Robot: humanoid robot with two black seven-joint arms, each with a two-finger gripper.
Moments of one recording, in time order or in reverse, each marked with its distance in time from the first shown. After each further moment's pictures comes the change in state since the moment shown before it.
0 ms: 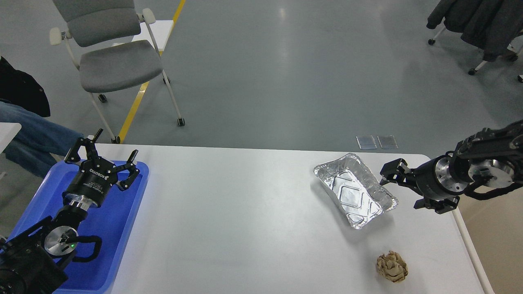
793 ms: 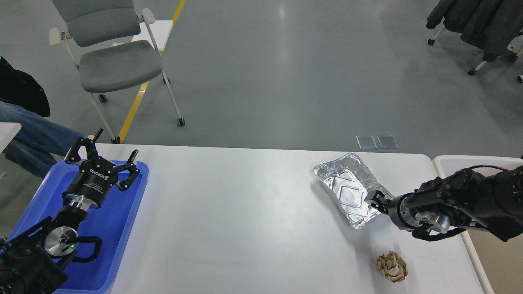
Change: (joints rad) left arm 0.000 0.000 0.000 0.000 0.000 0.000 -0.001; right arm -0.301 0.218 0.036 -0.146 0.082 -0.350 0.003
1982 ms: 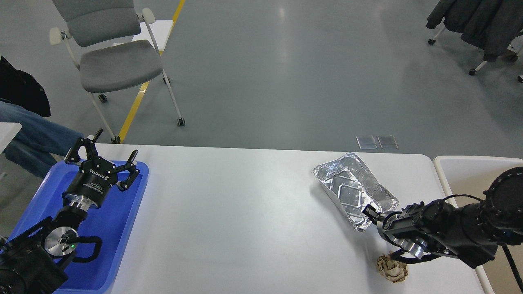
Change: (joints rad) left arm 0.000 0.000 0.000 0.000 0.000 0.000 0.000; right arm -0.221 0.103 0.076 -0.166 -0.009 -0.216 0.007
